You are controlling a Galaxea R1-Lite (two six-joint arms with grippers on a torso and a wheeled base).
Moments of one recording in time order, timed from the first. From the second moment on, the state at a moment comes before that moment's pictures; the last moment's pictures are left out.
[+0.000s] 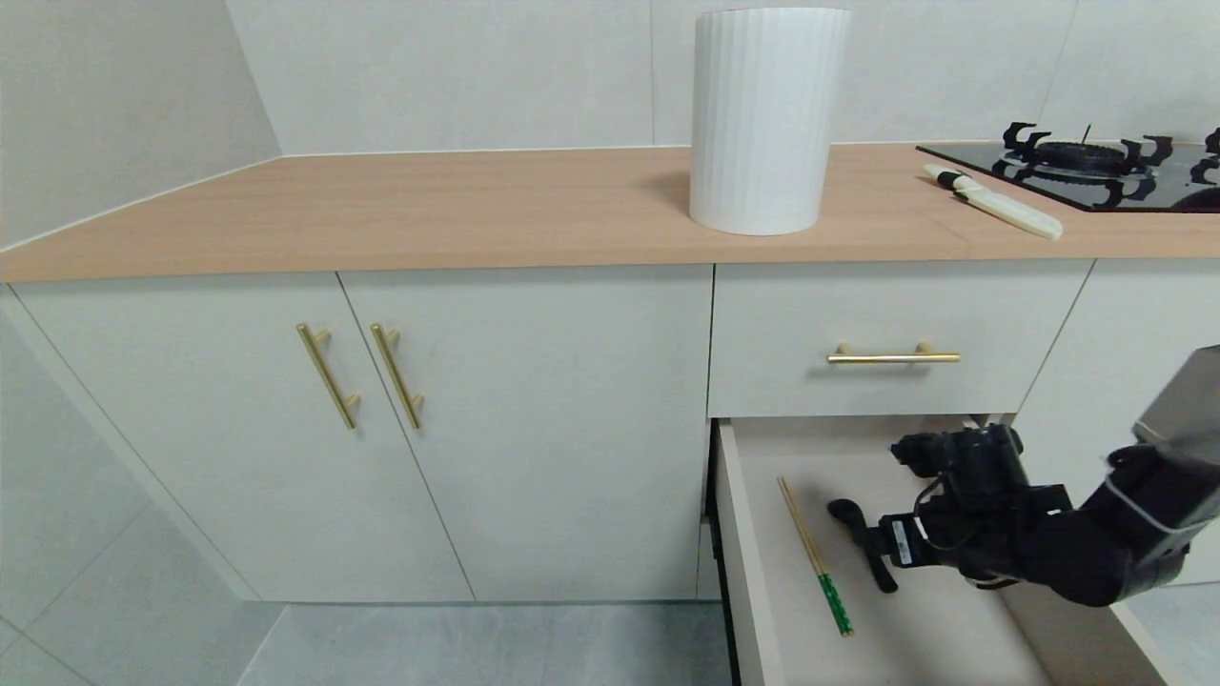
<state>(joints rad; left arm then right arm) 0.00 0.00 0.00 0.00 0.03 0.00 0.23 2.08 -0.67 -0.62 -0.09 0.07</state>
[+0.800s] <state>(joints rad) 0.00 0.00 0.00 0.00 0.03 0.00 0.39 1.36 -0.67 0.16 -0.07 0.07</state>
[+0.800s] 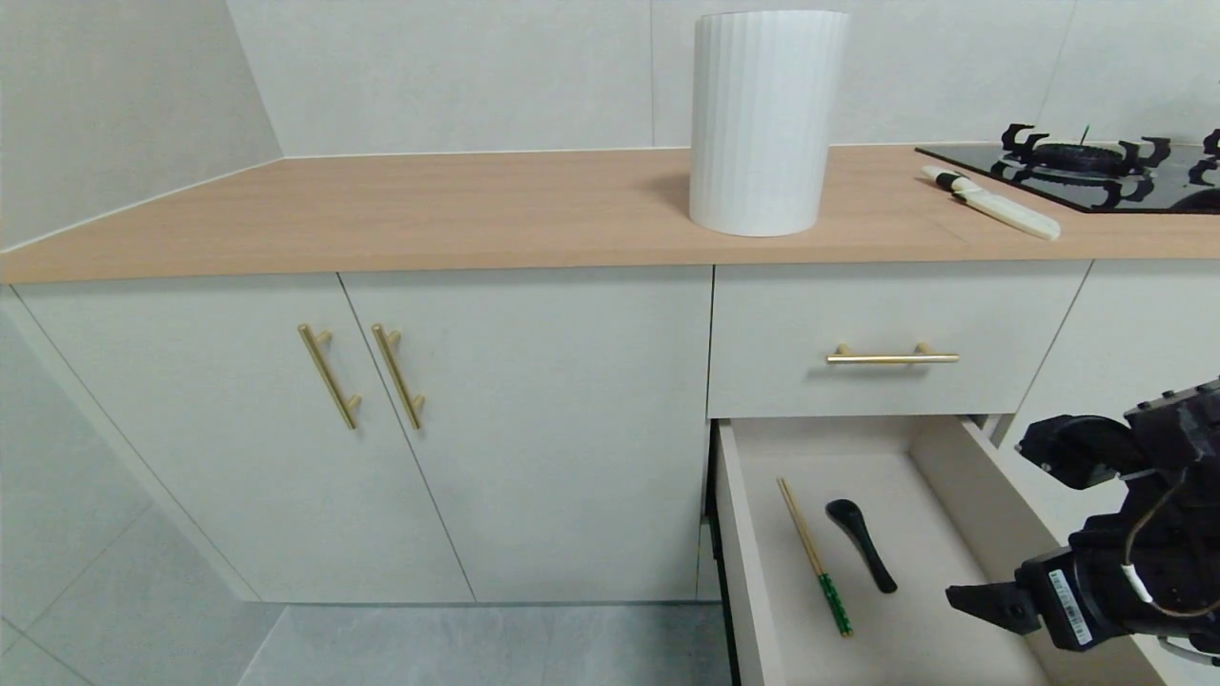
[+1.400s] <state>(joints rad) 0.00 0.00 0.00 0.00 0.03 0.00 0.40 1.31 -0.67 0.17 -0.09 0.06</state>
